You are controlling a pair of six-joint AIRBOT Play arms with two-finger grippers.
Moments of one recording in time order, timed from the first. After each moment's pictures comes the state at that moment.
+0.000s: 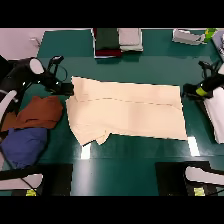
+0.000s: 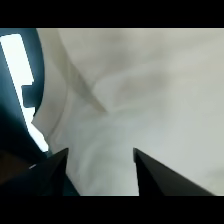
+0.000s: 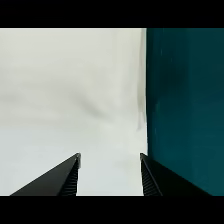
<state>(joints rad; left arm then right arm) -0.15 -1.38 1.27 1.35 -1.18 -1.54 -0.26 -1.34 1.20 -1.42 1.33 1.57</state>
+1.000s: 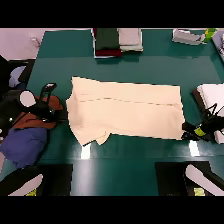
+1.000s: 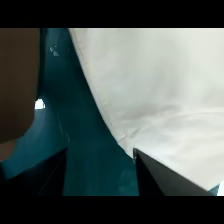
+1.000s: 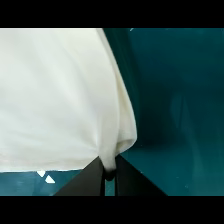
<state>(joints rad) -0.19 -1.02 0.81 1.38 -1.20 -1.66 -0.45 -1.04 0.58 -1.39 1.32 1.54</state>
